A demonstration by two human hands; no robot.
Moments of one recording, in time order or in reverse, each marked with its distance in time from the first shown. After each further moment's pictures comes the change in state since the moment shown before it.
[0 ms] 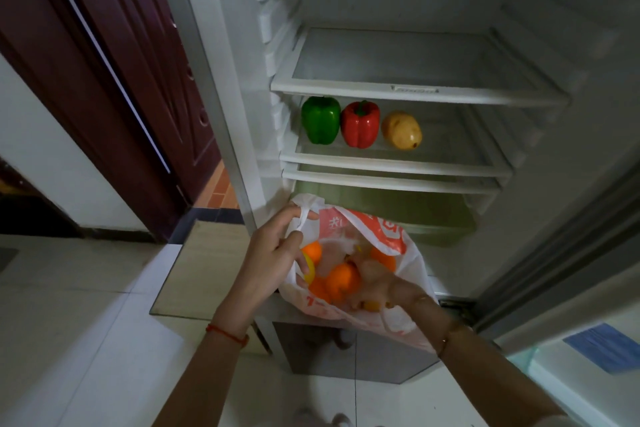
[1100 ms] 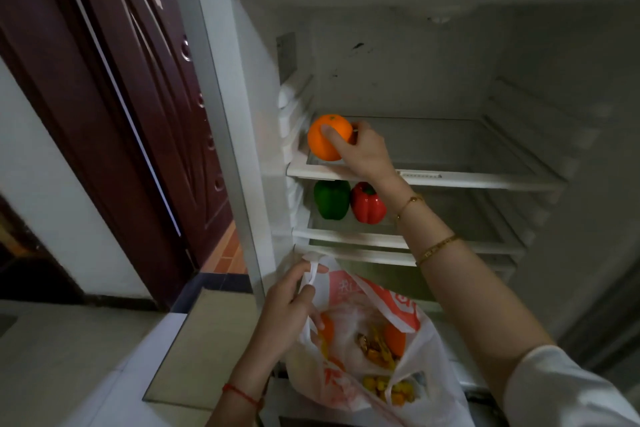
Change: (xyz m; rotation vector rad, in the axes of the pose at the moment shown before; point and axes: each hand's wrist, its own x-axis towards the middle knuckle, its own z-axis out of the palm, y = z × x) left_hand 0.039 0.002 -0.004 -0.068 0.019 -0.048; right_hand 0.071 -0.168 -0.265 0.442 0.762 -0.150
